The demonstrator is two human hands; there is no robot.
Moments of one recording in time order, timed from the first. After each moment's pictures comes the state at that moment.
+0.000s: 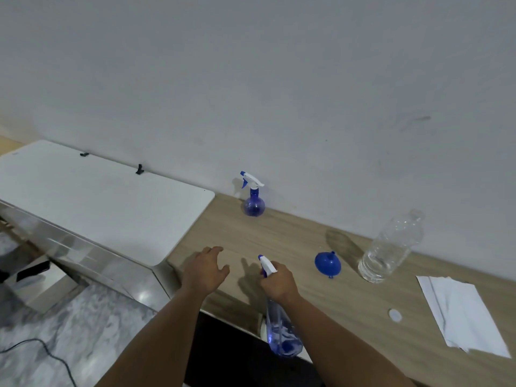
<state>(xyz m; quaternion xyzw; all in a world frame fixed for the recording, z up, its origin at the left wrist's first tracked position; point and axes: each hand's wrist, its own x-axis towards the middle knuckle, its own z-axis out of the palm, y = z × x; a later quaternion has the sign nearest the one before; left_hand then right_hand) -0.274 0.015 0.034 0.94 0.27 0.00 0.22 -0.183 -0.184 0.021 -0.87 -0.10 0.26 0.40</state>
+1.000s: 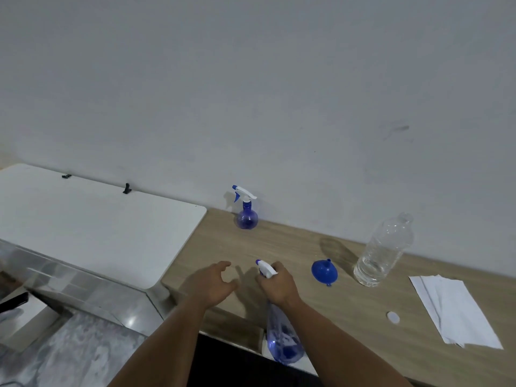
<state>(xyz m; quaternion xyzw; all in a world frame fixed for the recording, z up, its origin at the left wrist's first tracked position) -0.258 0.020 0.037 0.92 0.24 -0.06 0.29 -0.181 -0.173 0.039 -0.84 -0.06 0.21 0.49</state>
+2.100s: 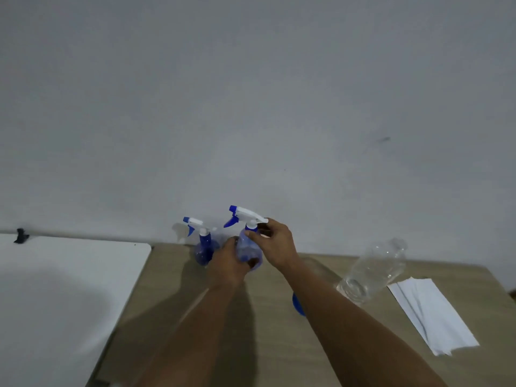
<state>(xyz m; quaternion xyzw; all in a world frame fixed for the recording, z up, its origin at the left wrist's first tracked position) -0.042 -0.010 0.059 0.88 0.15 0.04 0.44 0.014 -0.147 0.096 -0.80 -0.10 0.00 0.59</state>
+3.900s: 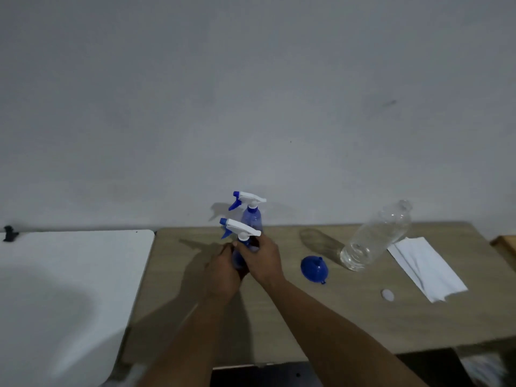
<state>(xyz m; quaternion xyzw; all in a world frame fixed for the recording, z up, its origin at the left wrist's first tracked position) -0.101 0.028 0.034 0.92 0.12 -0.04 0.36 -0.069 -0.086 0.040 -0.83 0.03 0.02 0.56</state>
